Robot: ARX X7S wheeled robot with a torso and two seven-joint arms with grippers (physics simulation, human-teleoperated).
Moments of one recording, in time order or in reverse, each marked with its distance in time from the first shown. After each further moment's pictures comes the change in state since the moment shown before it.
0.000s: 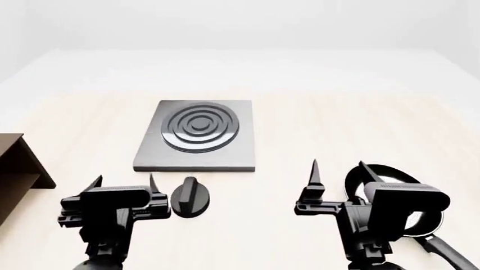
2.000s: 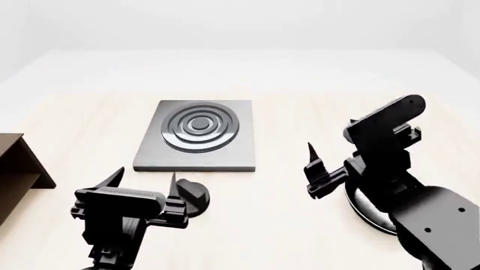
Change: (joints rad) left arm 0.048 -0.055 0.067 0.269 -0.096 -0.137 0.059; right arm 0.558 0.446 -0.227 -0.131 0.256 0.727 -0.087
